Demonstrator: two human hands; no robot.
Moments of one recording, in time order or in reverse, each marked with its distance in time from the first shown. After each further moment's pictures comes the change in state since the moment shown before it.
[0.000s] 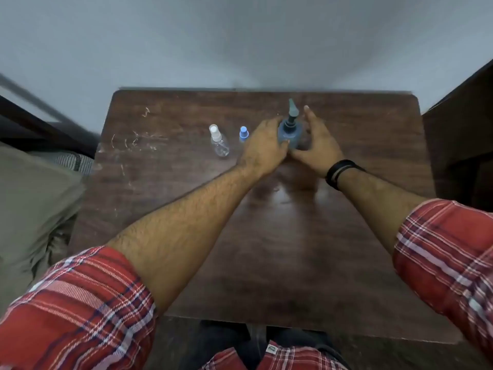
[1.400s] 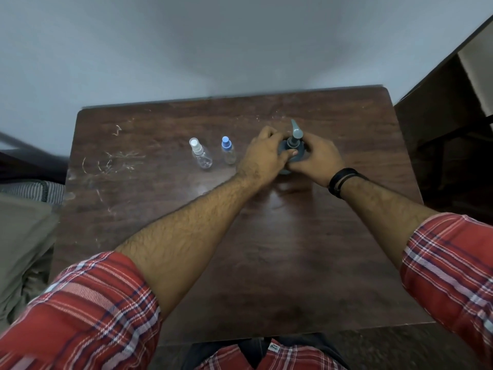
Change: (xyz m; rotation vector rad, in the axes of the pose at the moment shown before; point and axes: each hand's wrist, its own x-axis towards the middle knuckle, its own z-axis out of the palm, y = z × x) left_hand 0.021 -0.012 0.021 0.034 -0.179 0.141; right_hand -0.011 0.011 -0.009 -0.060 0.068 0.048
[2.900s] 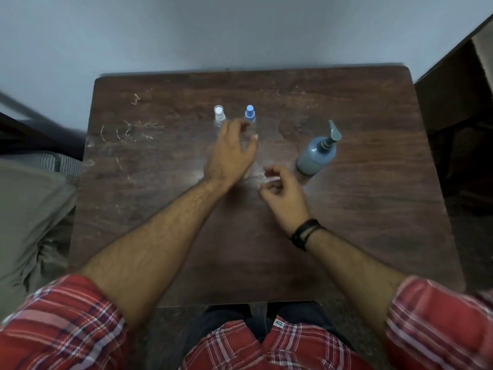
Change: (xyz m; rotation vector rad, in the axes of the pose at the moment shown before) left_hand -0.094 -0.064 -0.042 -0.023 0.348 -0.095; right_hand -0.121 -0.050 0.136 0.519 0.089 0.088
